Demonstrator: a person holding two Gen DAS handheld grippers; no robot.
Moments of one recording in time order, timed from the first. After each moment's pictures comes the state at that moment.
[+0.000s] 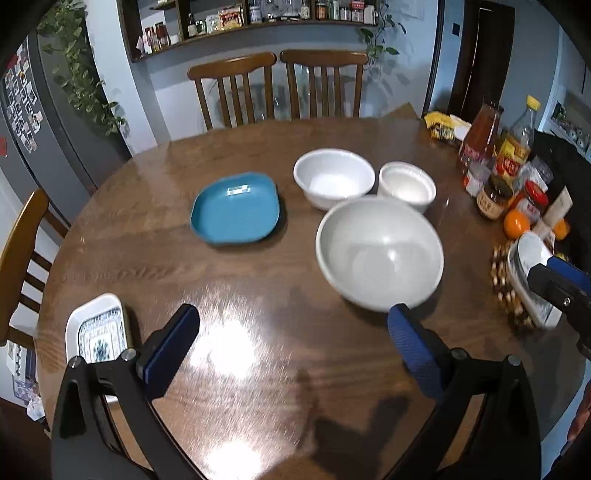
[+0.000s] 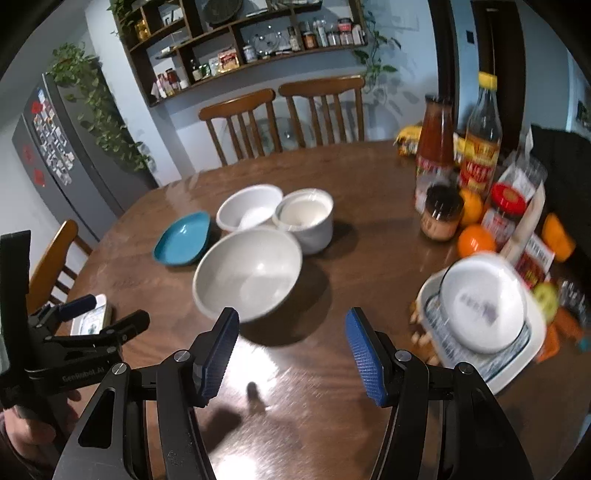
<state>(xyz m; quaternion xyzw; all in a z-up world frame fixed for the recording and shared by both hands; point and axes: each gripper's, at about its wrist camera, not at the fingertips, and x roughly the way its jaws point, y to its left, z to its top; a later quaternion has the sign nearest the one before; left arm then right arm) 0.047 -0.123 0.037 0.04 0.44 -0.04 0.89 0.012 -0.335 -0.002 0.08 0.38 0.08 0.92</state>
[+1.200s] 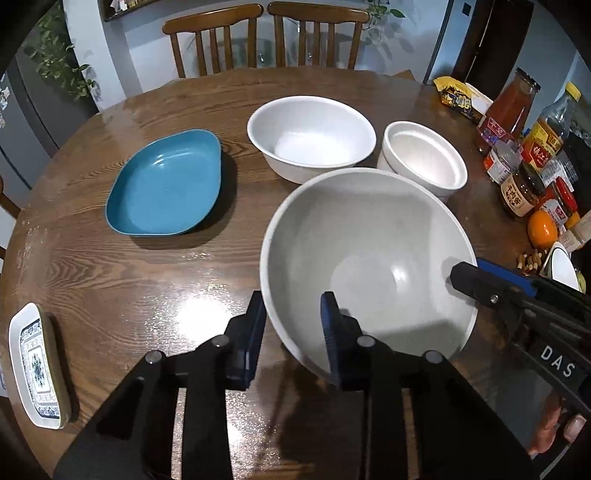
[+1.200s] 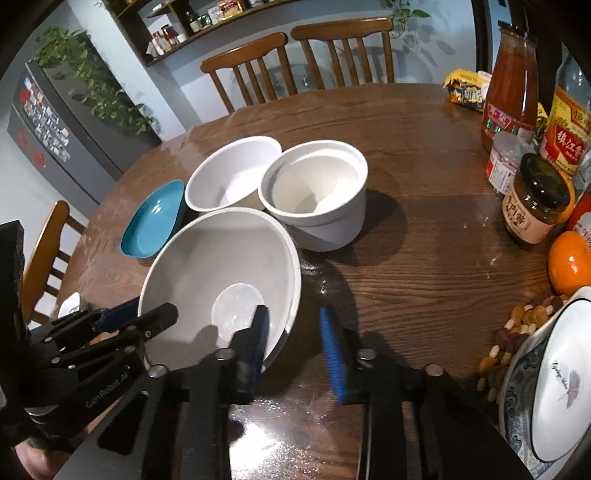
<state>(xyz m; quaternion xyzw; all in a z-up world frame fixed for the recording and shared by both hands) 0.123 -0.155 -0.038 0.01 0.52 -0.07 0.85 0.122 -0.321 -0.083 0.10 0.47 0.14 0.86</state>
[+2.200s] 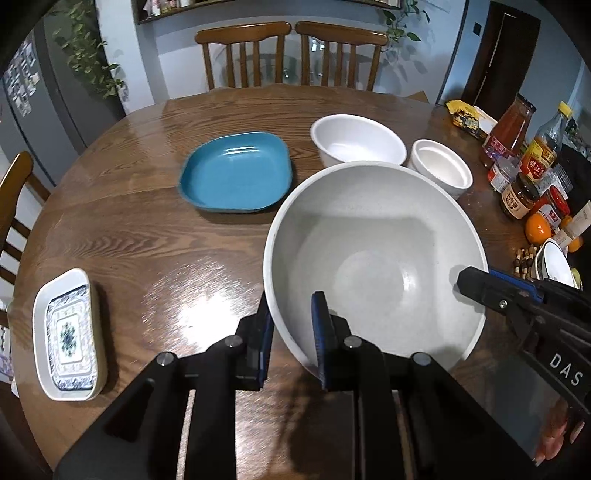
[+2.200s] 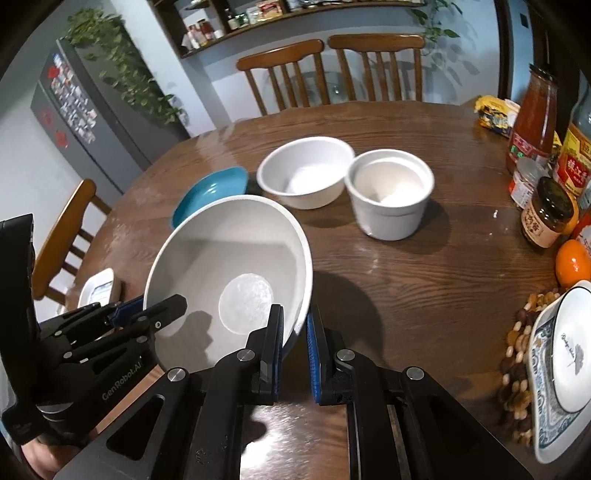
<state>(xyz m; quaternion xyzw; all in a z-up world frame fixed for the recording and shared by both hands) 0.071 -0.097 -0.015 -0.01 0.49 -0.04 0.87 0.079 -0.267 -0.053 0.06 0.46 0.18 0.87</state>
